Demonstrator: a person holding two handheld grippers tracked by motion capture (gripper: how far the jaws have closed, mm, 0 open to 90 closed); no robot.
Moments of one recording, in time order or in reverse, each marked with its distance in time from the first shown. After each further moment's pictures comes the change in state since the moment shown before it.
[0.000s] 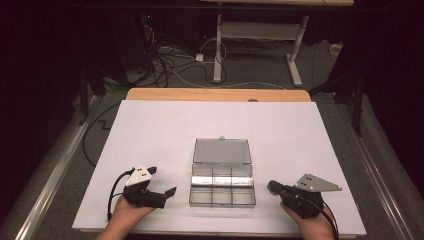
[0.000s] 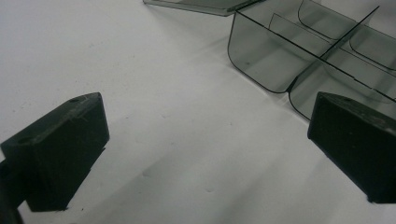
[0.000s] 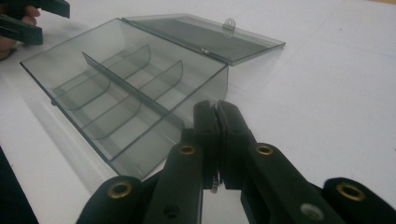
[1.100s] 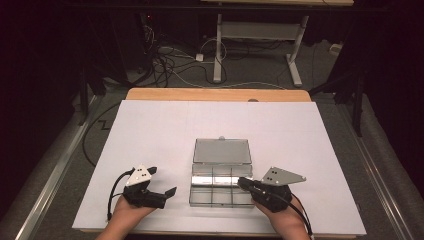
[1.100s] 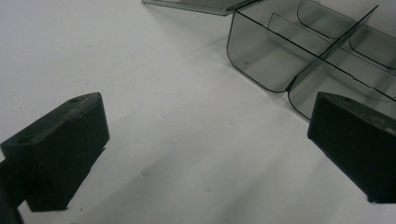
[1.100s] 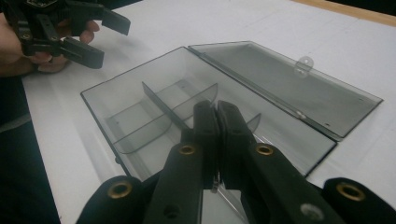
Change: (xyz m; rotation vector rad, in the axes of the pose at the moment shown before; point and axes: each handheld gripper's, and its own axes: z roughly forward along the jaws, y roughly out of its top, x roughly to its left) left arm 0.000 0.000 0.000 0.000 -0.001 0.000; right arm 0.047 0.036 0.047 -0.012 0.135 -0.102
